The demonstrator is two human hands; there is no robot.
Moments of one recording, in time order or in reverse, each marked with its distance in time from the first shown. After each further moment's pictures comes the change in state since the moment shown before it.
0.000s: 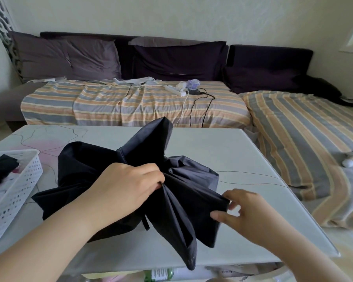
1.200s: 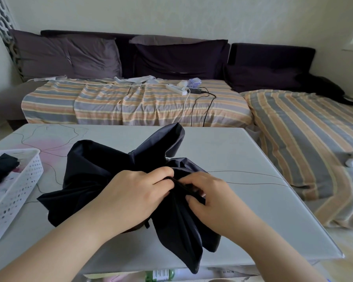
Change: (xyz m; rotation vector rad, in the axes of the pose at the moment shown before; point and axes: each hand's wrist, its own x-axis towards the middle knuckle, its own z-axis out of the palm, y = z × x) left_hand -0.003 0.011 0.010 0.010 -0.015 0.049; right_hand 0.030 -0.051 0.020 0.171 0.150 -0.322
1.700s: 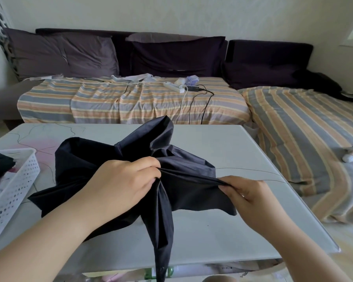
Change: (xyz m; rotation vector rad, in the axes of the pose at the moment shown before) left_hand 0.003 -0.012 -0.010 -0.028 0.071 -0.069; right_hand -0.034 0.040 -0.032 0.092 0.226 0.123
